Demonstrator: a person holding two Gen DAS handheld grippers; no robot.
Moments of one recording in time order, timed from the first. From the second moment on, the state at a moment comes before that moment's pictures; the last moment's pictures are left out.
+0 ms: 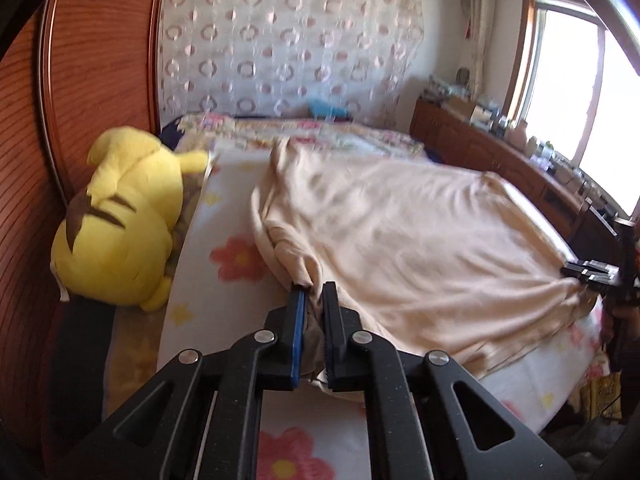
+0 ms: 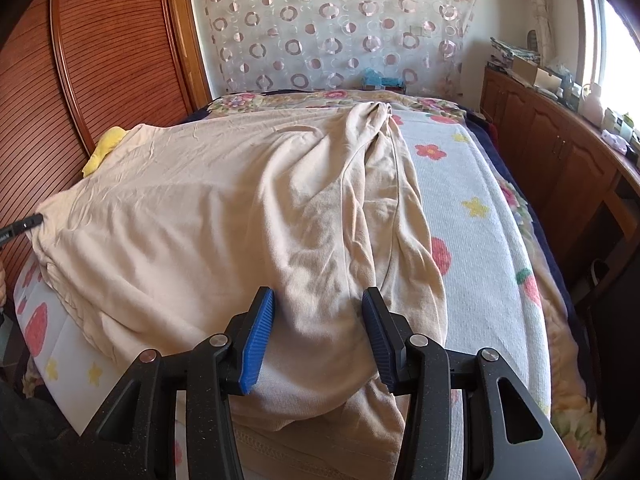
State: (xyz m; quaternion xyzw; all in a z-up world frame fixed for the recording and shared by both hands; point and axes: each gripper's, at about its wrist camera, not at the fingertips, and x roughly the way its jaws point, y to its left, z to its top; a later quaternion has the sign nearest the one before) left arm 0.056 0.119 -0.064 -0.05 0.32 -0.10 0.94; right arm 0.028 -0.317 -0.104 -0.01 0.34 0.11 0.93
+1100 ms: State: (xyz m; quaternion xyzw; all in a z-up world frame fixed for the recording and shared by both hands) left arm 0.083 -0.060 0.013 0.01 0.28 -0.30 0.91; right arm 0.028 -0.318 -0.107 0.00 0.34 0.11 0.93
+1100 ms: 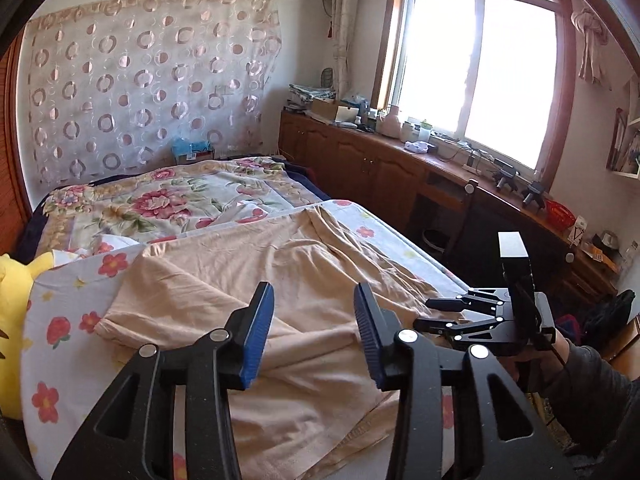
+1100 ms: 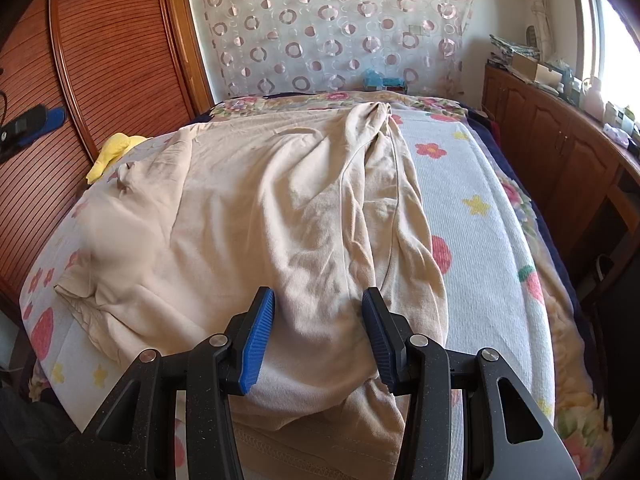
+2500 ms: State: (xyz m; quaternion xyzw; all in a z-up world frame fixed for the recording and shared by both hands) left arm 0.071 0.006 -0.061 0.00 0.33 -0.20 0.92; right arm 0.113 -0.214 -0.086 -0.10 0.38 0.22 0.89
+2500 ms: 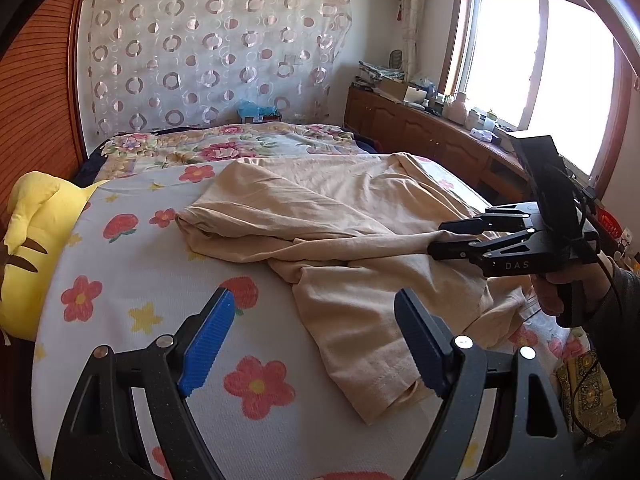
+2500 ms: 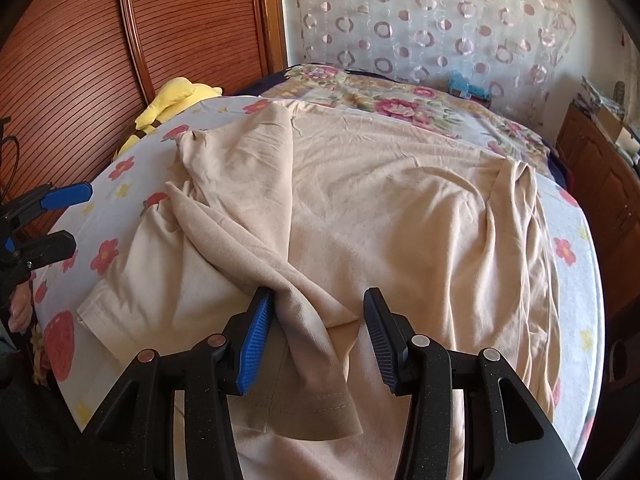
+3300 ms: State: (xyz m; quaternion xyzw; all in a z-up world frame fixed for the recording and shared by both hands) left arm 0.060 0.005 -0.055 -0.01 0.31 -0.20 0.93; right arm 0.017 -0.261 -0.011 -0.07 0.22 0.20 0.95
